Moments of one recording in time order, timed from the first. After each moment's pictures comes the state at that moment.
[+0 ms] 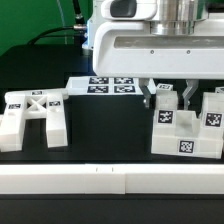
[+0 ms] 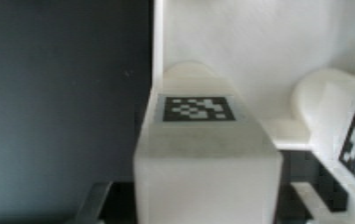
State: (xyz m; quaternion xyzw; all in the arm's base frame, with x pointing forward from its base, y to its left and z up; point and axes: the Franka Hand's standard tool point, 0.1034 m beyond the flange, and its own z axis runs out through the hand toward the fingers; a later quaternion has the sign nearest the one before) arm 0.619 0.042 0.073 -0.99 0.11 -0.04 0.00
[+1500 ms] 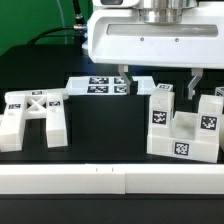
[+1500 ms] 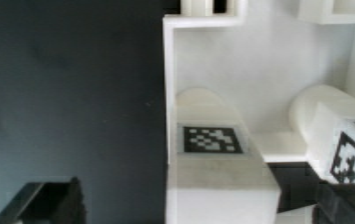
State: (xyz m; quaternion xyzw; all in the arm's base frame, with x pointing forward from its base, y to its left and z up) arm 0.598 0.039 0.081 -0.99 0.16 -0.04 0.01
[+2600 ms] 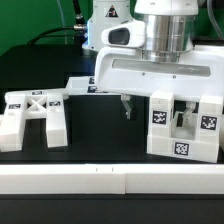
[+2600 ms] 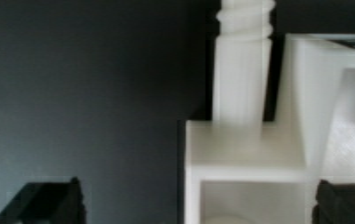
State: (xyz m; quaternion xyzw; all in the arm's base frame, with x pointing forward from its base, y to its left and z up) arm 0.570 0.040 0.020 -0.99 0.15 -0.03 -0.02
